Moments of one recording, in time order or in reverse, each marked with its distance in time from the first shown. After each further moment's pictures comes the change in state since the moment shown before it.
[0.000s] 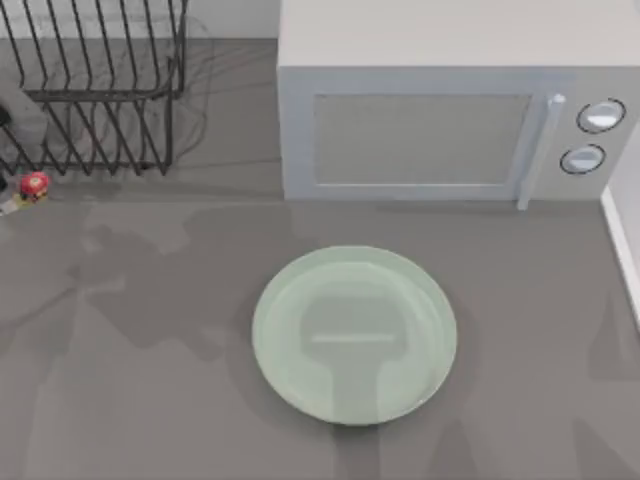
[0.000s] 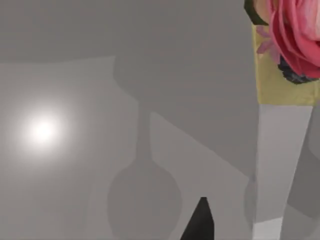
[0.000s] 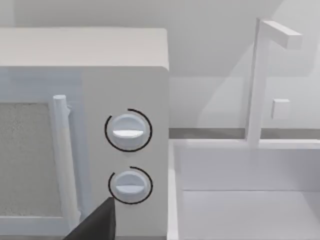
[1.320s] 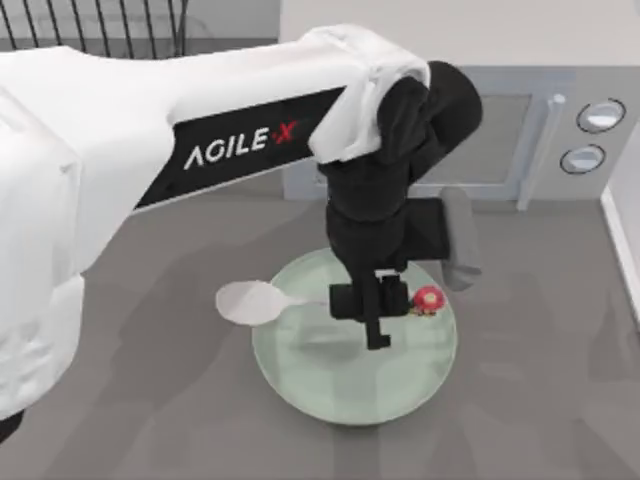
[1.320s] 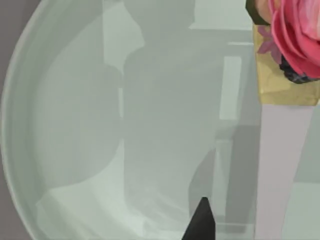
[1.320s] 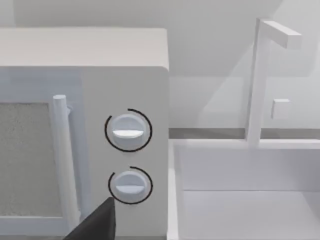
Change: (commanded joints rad) left arm -0.905 0.201 0.184 0.036 -0.008 -0.208; right arm 0.000 0.000 0.000 0.000 0.000 0.000
